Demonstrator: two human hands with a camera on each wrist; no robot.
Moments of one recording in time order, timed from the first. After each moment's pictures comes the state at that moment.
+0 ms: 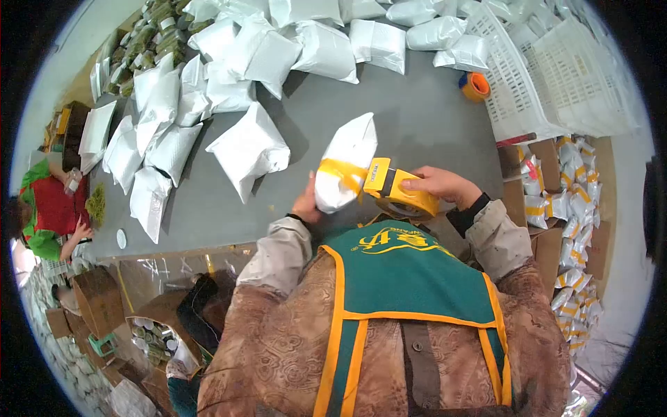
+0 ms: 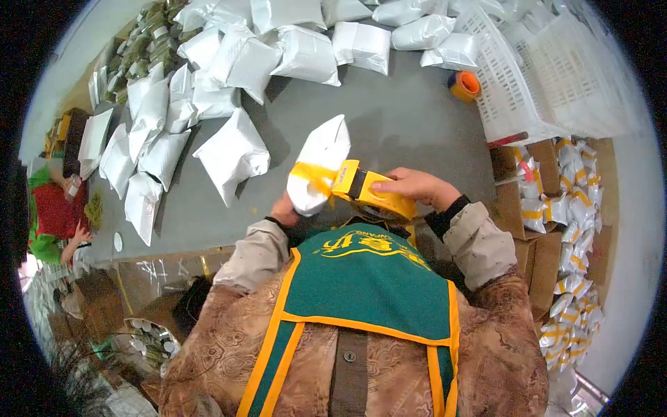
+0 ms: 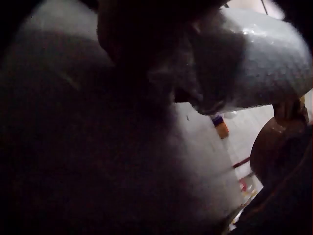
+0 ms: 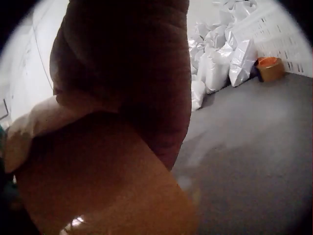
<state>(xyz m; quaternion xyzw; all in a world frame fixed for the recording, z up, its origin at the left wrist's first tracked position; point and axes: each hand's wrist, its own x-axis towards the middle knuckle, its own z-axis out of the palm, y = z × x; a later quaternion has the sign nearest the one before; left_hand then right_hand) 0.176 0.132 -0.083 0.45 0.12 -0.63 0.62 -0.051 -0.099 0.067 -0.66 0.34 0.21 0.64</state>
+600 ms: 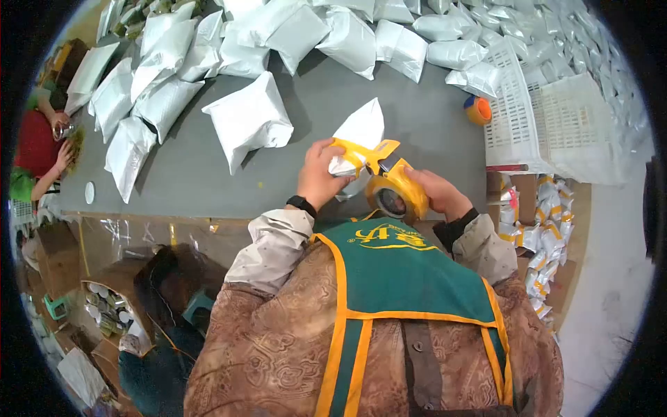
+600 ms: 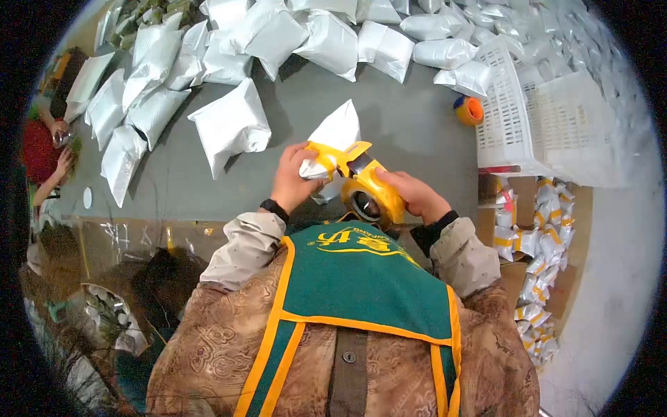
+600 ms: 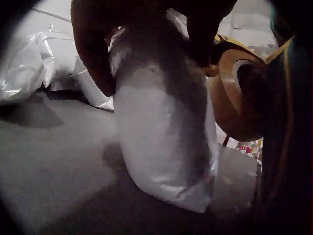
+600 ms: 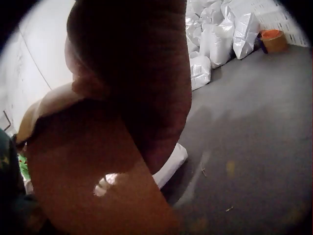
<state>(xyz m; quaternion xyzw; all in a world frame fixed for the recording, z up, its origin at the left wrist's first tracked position) 0.158 0.116 -0.011 0.74 -0.40 -0.16 0.52 -0.031 -0.081 0.082 -0.53 0.42 0.16 0.72</state>
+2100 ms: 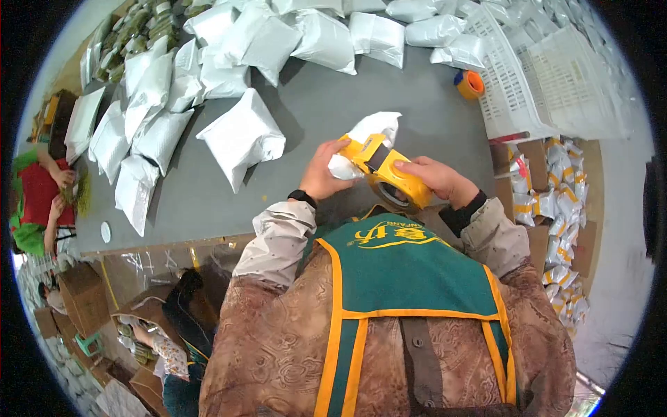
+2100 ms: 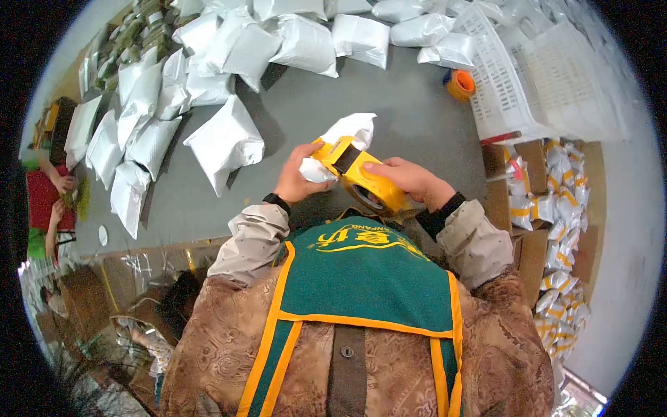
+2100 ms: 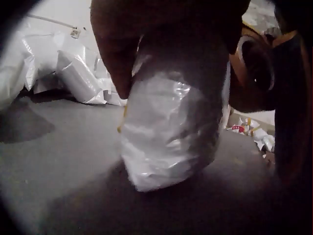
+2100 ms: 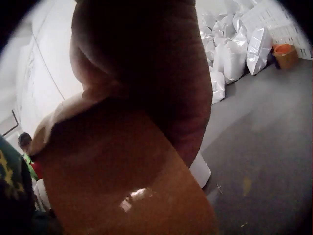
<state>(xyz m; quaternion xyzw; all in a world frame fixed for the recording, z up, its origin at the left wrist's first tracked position) 0.176 0.096 -0.012 0.64 -0.53 -0.25 0.50 -0.028 -0.064 0.113 -0.60 0.45 0.14 0.64</state>
